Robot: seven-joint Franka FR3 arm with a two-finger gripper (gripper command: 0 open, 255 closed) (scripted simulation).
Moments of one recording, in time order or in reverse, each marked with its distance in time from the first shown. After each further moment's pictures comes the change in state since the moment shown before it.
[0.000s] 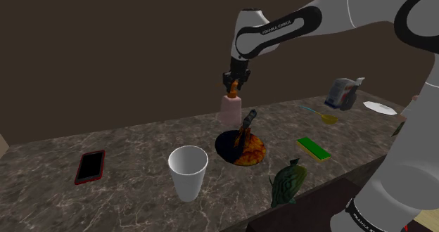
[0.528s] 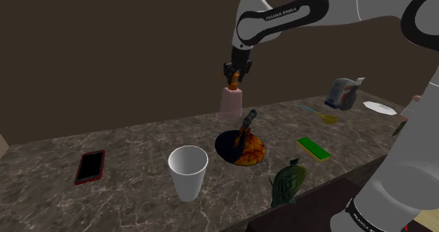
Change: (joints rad) arm 0.001 -0.029 0.003 0.073 0.010 -0.101 -0.011
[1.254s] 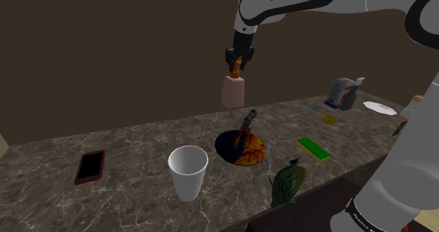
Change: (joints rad) arm 0.000 -0.017 0.001 0.128 0.009 -0.144 -0.017
